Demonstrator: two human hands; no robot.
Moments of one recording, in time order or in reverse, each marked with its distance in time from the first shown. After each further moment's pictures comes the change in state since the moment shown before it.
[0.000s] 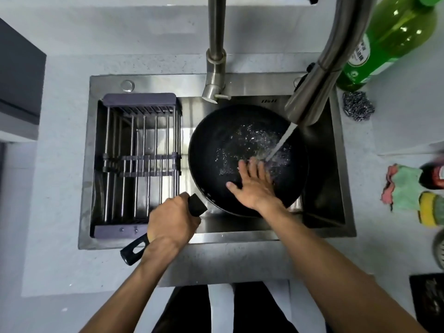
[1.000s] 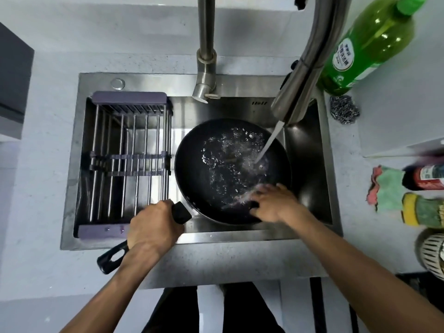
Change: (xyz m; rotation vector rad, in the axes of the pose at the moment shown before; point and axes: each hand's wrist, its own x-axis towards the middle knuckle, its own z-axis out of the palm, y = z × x) left_hand -0.009 -0.006 0.006 0.044 -0.055 -0.042; right_hand -0.048 0.045 -0.019 -0.309 -0.261 -0.078
